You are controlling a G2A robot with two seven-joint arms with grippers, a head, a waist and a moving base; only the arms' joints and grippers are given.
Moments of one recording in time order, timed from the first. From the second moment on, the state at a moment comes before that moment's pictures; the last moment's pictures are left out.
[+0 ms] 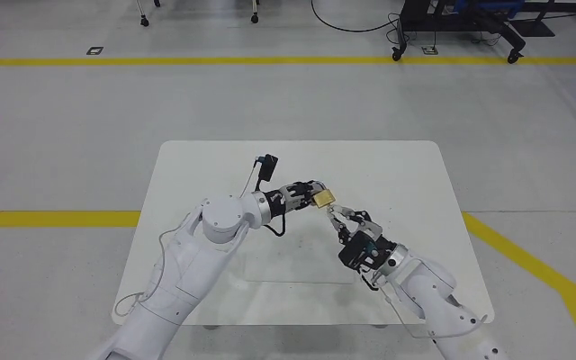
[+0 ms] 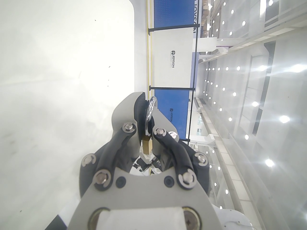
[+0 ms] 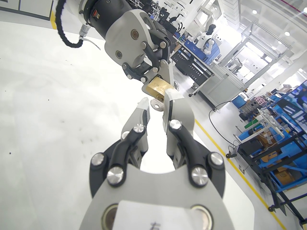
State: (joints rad) left arm 0.75 -1.43 -0.99 -1.23 -0.18 0.15 -0.67; right arm -1.28 -1.01 1.18 -1.67 -1.73 -0.24 -0.36
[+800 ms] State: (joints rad) left arm 0.76 -1.43 -0.99 -1.26 -0.11 0.14 -0.66; right arm -1.24 -1.02 1.23 -1.57 -1.32 -0.64 -0.30
